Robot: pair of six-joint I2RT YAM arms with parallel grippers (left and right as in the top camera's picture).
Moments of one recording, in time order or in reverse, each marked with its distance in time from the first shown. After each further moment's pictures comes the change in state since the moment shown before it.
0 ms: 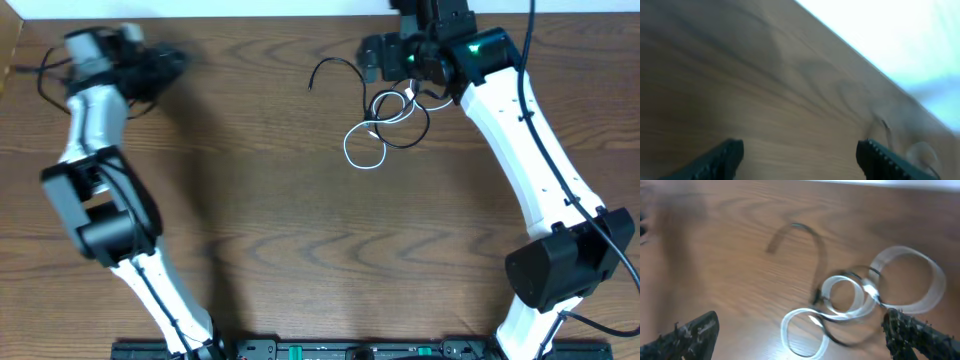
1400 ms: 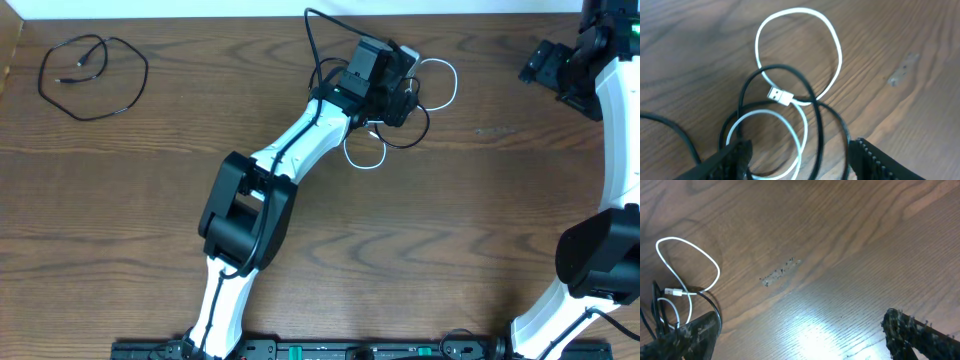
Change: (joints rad) left arm -0.893 0.018 0.000 0.119 -0.351 0.357; right arm -0.508 0.000 0.000 -0.357 0.205 0.216
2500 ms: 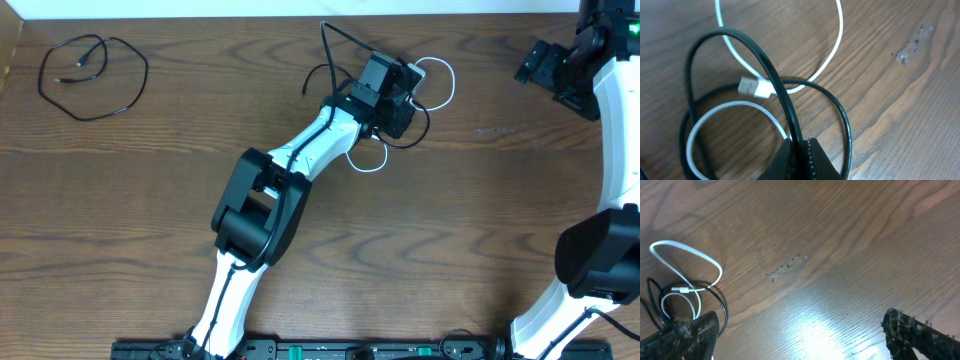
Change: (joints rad) left arm -0.032 0.060 0.000 -0.004 -0.014 0.002; right arm 0.010 0.000 0.000 -0.004 -0.028 0.000
